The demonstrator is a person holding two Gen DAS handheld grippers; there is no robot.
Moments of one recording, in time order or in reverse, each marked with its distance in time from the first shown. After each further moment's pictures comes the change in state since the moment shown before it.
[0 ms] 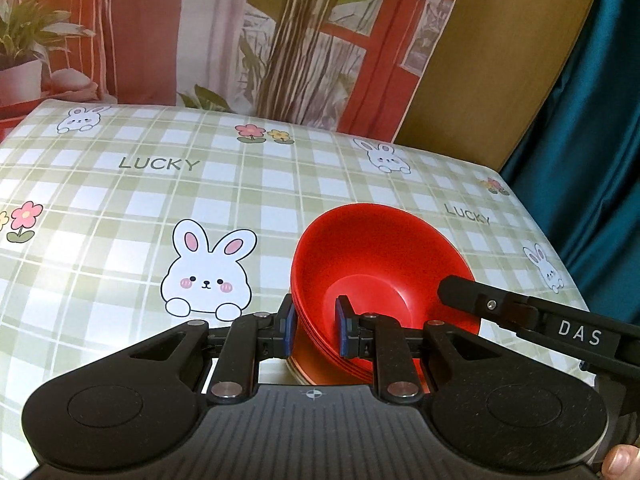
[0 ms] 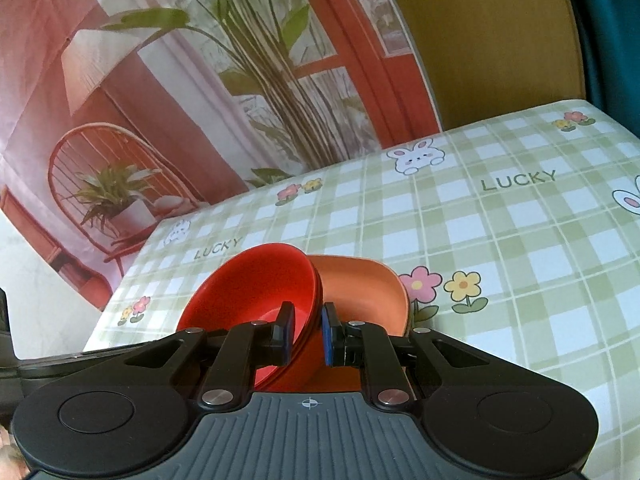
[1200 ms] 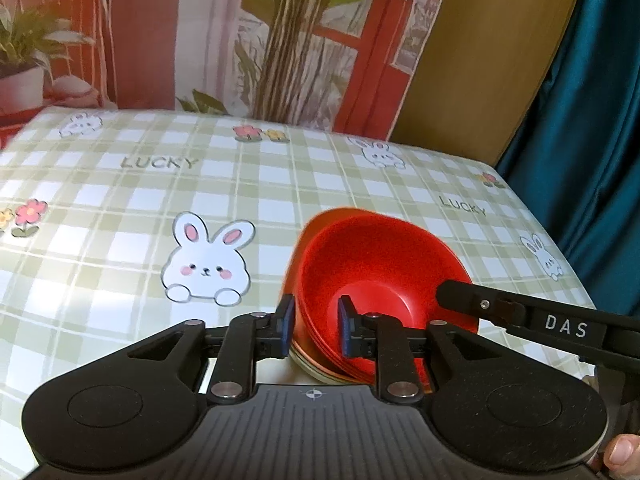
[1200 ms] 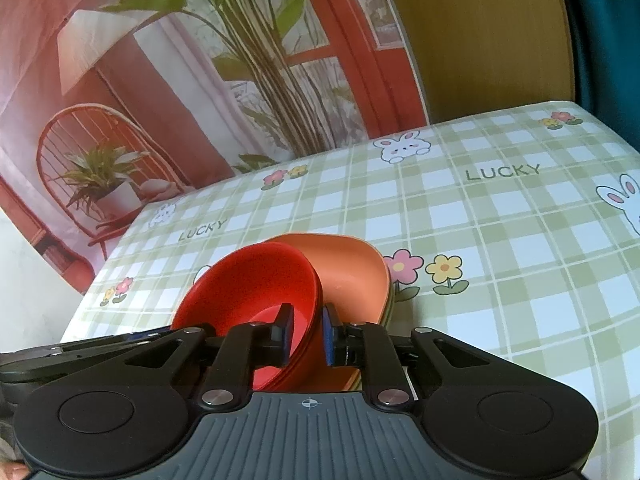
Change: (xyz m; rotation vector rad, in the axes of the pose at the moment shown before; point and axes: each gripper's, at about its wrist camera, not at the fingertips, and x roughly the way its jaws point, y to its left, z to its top) left arm -0.008 0.001 -0.014 0.037 -0.031 0.004; right arm -0.007 -0.001 -0.010 -0.043 0.012 -0.047
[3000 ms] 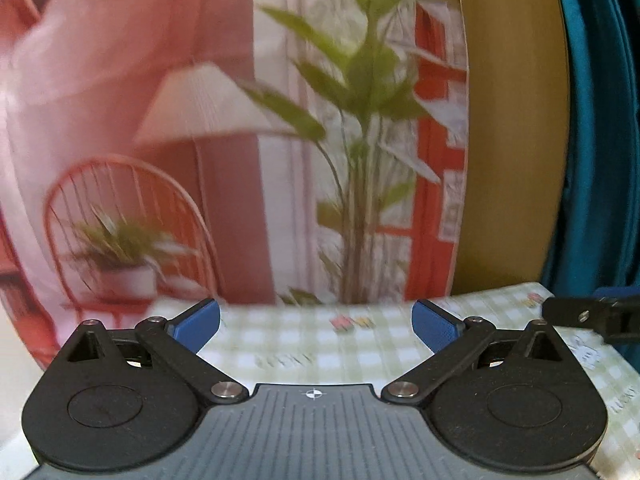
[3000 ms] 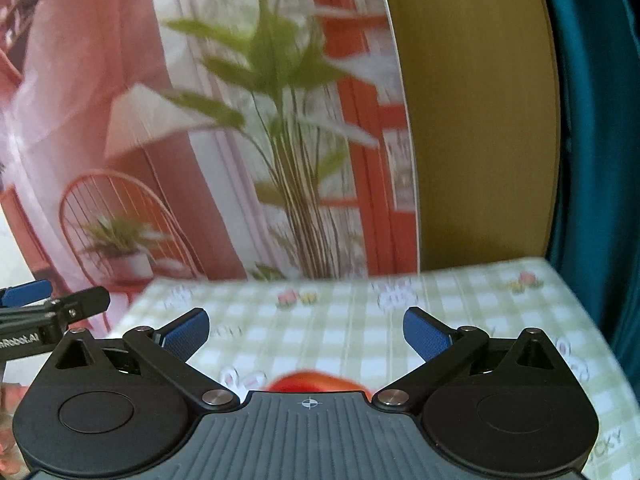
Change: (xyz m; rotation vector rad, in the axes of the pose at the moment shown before) left arm -0.166 -0.012 0.075 0.175 -0.417 0.276; right arm -0.124 0.078 0.086 -0.193 -0.260 -0.071
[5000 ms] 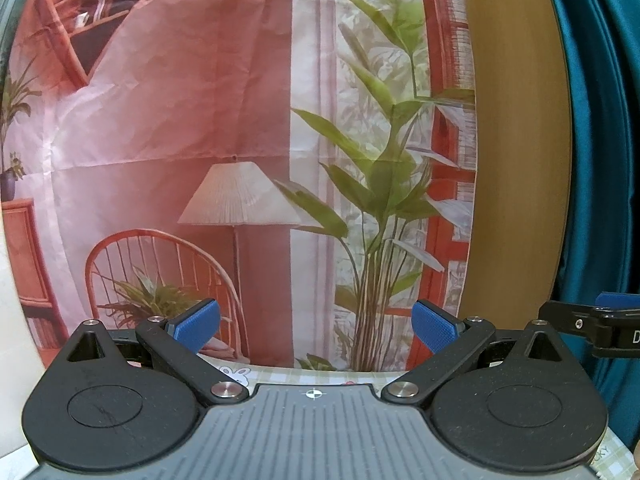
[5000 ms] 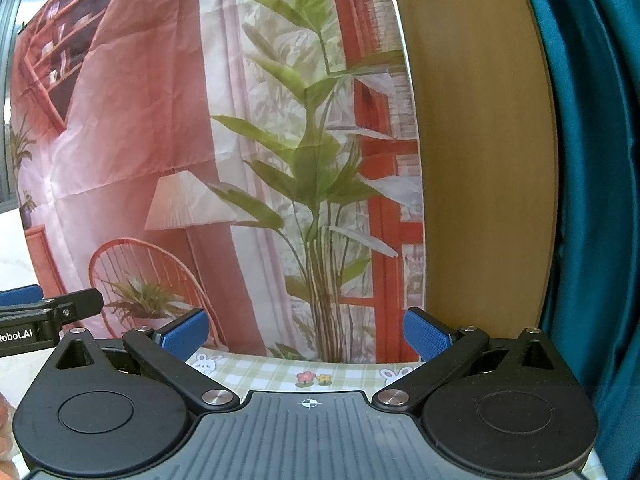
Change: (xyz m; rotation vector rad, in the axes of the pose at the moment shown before) left arm -0.086 0.017 0.057 -0.079 -0.148 0.034; right arm -0.078 0.040 0.048 -0.083 -0.175 0.008
